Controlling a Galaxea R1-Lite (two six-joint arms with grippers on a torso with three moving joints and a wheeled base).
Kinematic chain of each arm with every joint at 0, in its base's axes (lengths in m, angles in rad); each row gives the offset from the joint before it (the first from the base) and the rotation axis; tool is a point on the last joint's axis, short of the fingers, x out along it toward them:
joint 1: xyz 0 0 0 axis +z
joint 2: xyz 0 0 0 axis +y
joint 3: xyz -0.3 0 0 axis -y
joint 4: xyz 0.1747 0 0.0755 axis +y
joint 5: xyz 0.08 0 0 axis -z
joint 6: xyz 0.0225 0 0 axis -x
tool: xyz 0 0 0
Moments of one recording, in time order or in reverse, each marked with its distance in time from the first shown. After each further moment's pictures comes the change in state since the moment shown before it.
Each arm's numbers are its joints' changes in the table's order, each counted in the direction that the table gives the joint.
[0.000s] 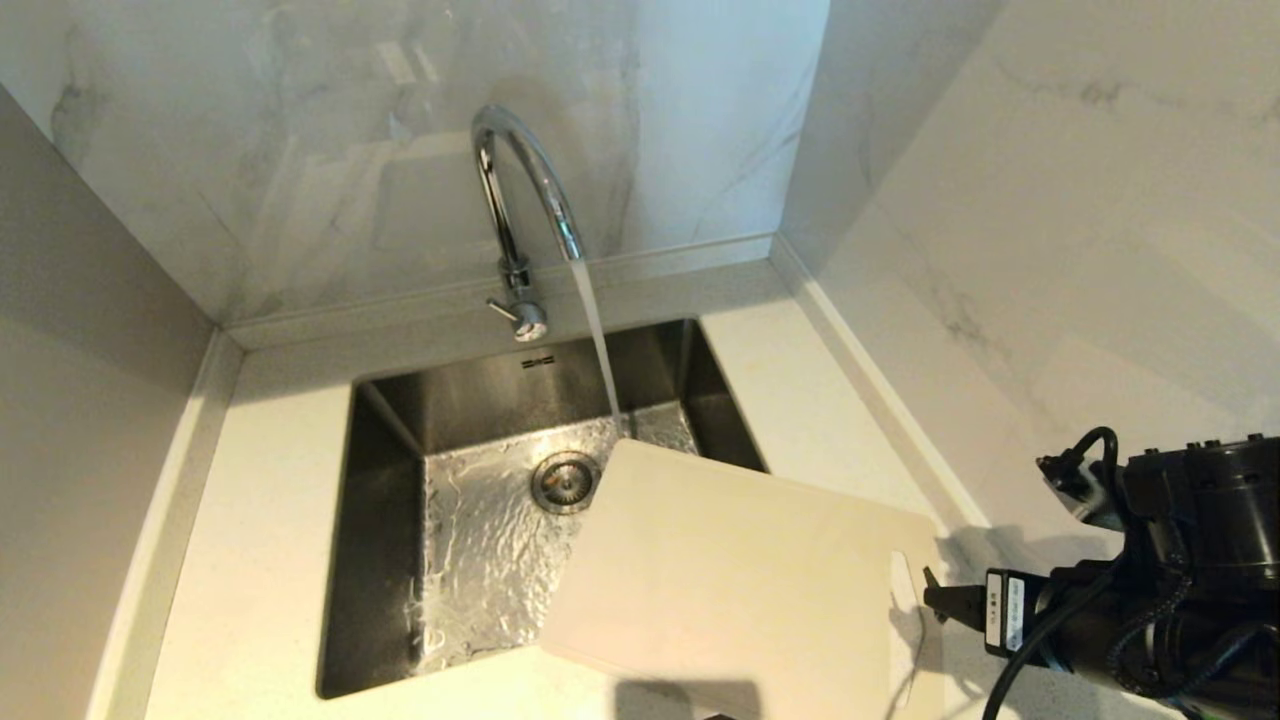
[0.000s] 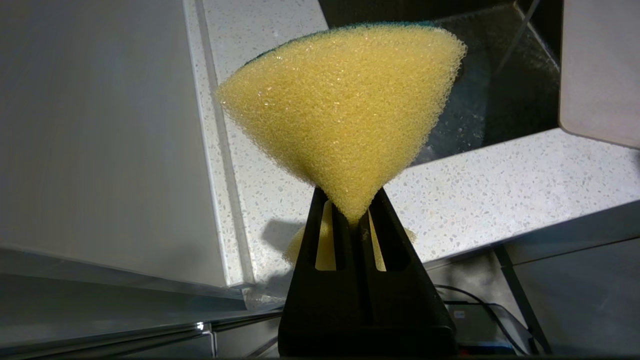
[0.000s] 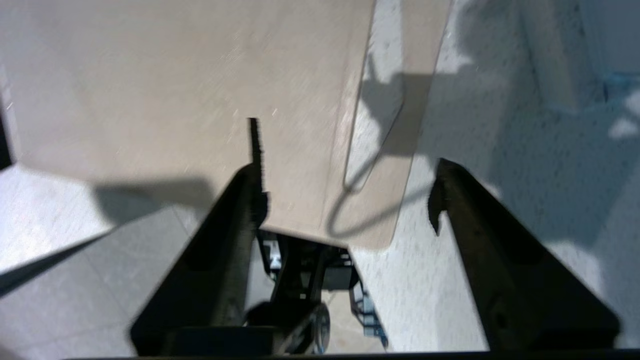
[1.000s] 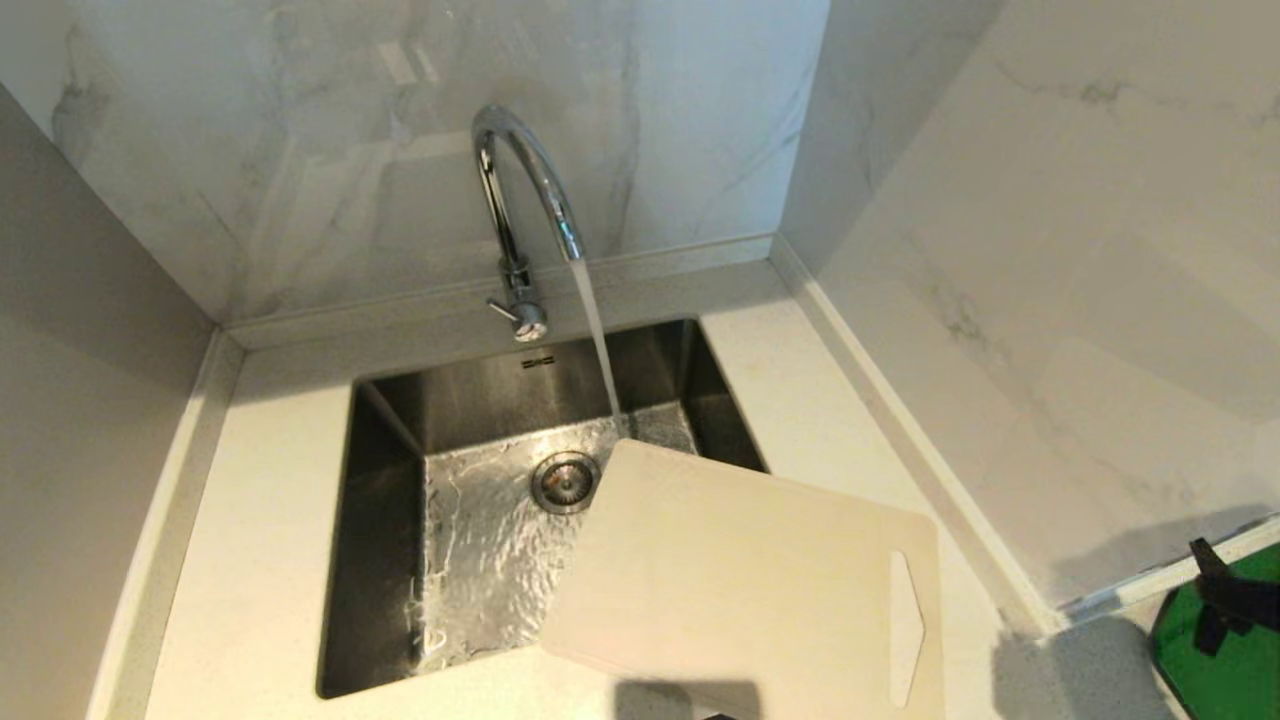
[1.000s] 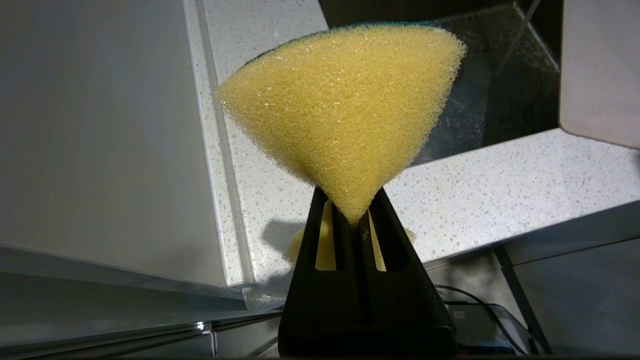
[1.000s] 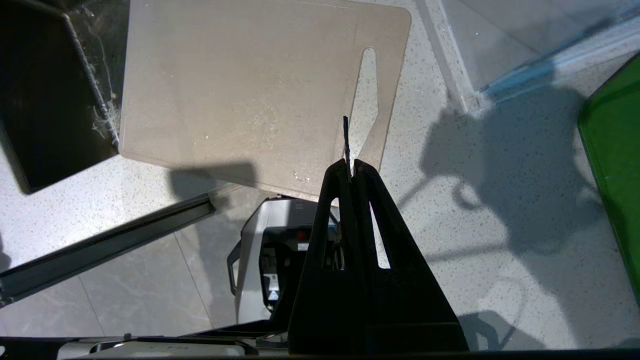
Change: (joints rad) left arm 0.000 0.000 0.000 0.000 0.000 0.000; right arm 0.047 -0.446 0.359 0.607 0.090 0.008
